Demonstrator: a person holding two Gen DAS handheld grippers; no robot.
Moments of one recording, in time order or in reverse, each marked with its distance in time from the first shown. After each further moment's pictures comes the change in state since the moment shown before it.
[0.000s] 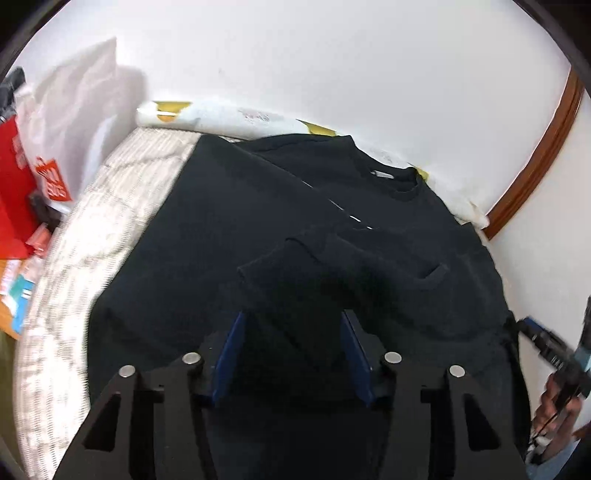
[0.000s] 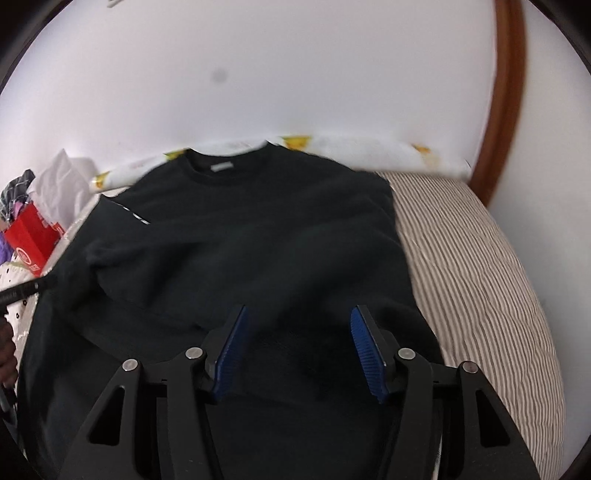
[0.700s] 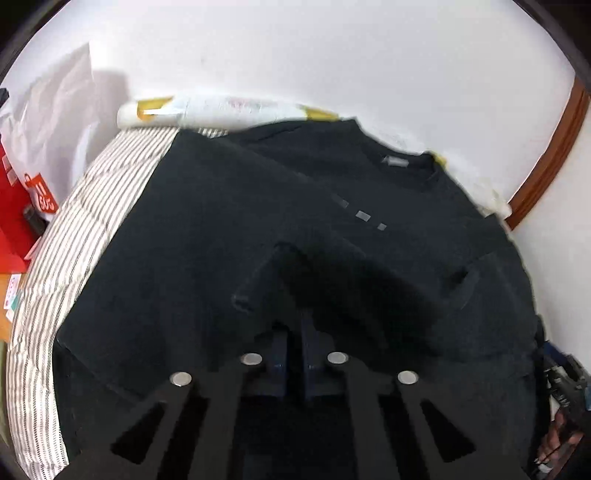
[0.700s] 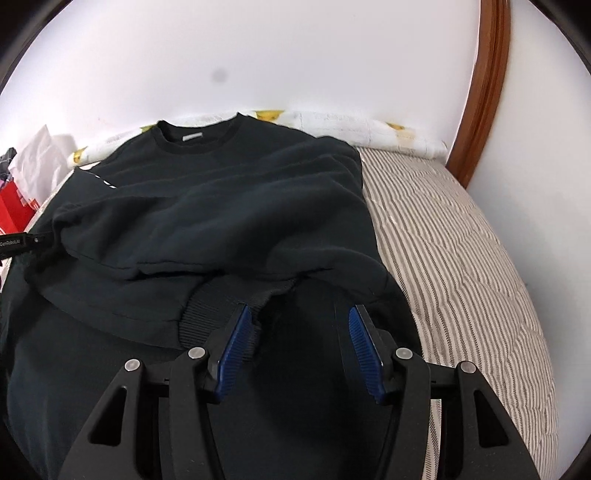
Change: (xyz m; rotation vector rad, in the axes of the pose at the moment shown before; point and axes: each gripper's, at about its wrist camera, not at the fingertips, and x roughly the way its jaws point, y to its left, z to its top) left arm 0.038 -0.024 0.018 0.032 0.014 0.086; right arm 0.015 -0.016 -0.030 -0.028 0.027 -0.087
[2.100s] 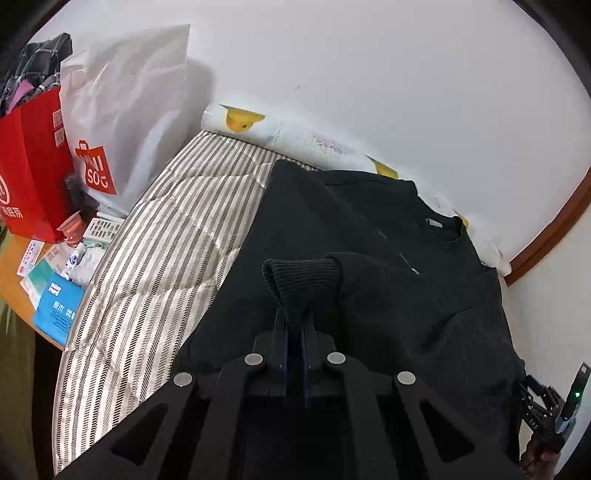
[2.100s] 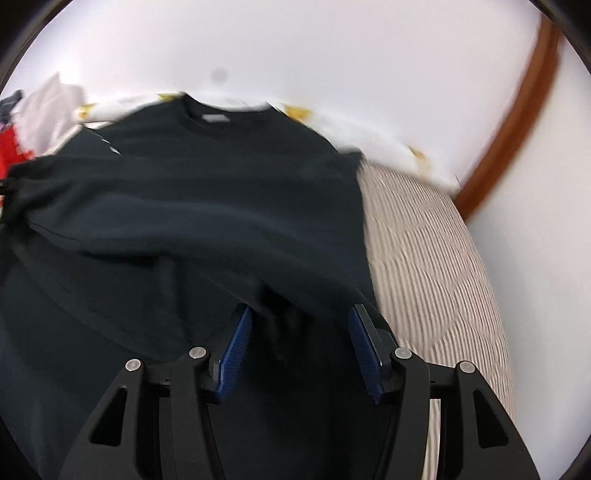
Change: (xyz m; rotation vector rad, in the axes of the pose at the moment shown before) left arm -0.052 0.096 0.017 -0.178 -0.055 -0.013; right arm -0.003 0.037 0.020 -0.157 0.045 -0.103
